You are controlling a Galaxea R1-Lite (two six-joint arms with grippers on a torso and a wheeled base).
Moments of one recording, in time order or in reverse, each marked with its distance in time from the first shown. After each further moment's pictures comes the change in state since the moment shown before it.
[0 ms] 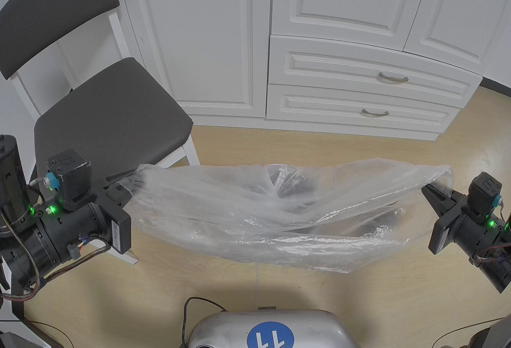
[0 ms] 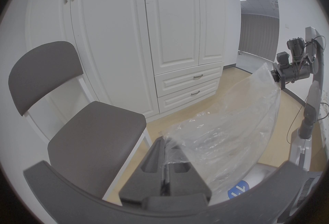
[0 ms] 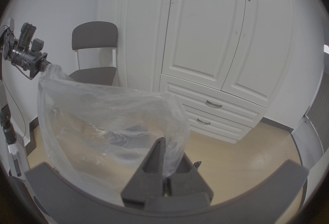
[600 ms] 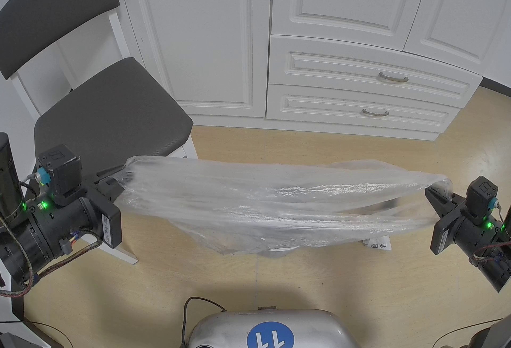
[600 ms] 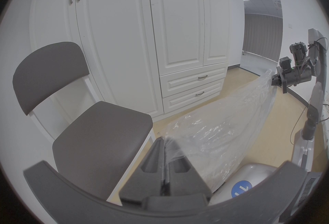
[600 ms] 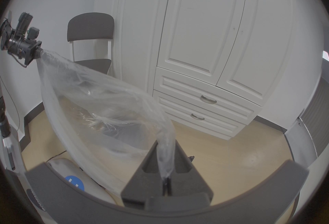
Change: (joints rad) left arm 0.036 -0.025 -0.001 0.011 0.001 0.005; right arm -0.053 0.008 0.023 0.010 -0.006 -0.018
